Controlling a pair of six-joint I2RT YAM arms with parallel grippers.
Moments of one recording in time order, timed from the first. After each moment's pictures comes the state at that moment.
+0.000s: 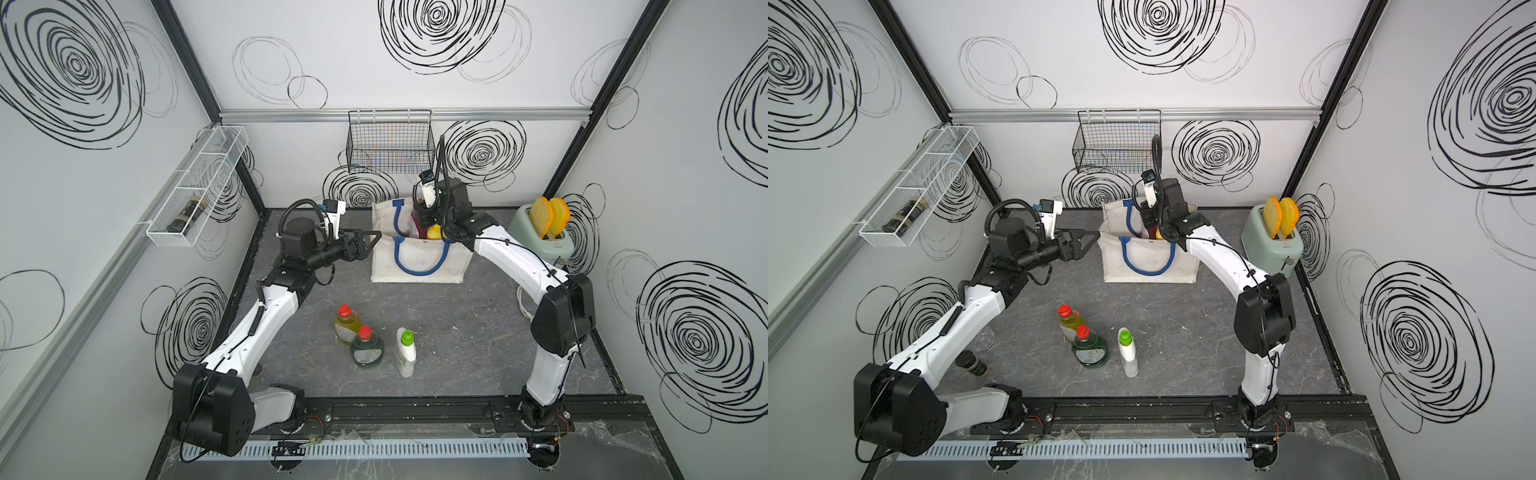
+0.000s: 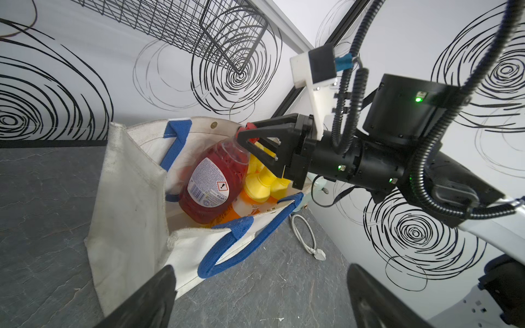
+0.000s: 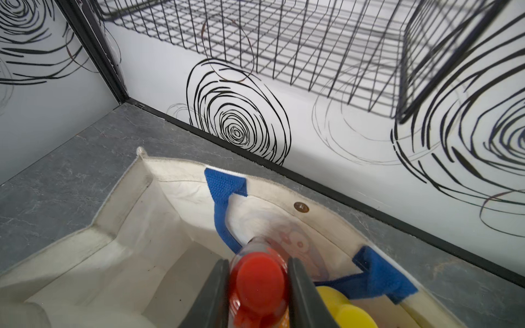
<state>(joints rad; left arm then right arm) -0.19 1.27 0.99 0.07 0.69 -0.47 0.53 1.87 1.71 -0.29 0.08 -0.02</state>
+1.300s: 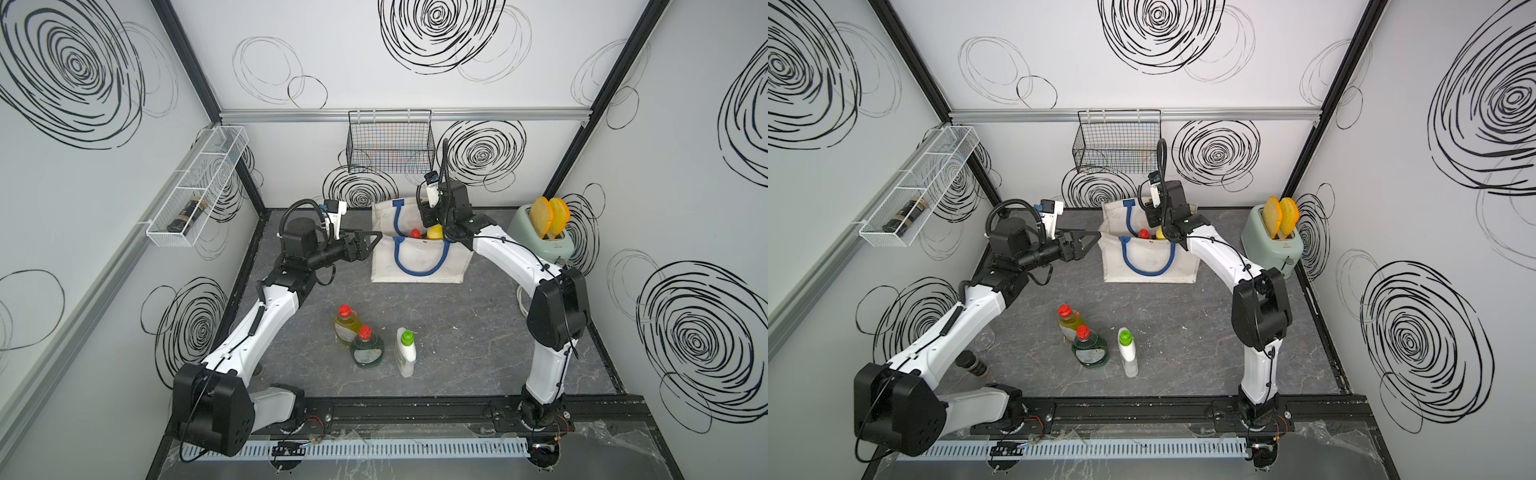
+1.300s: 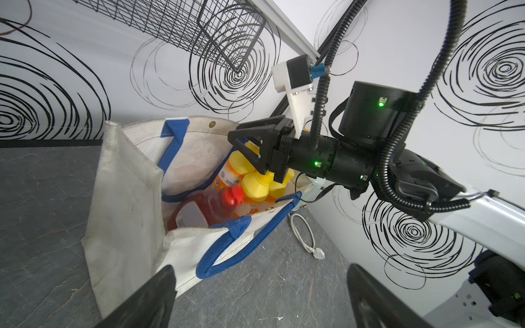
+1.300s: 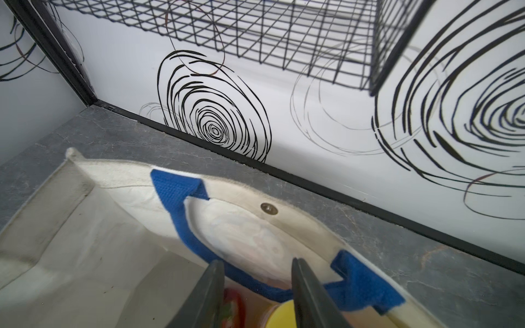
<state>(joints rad) -0.20 1.27 0.99 0.07 0.69 -0.47 0.50 1.91 1.70 -0.22 0.12 -0.01</state>
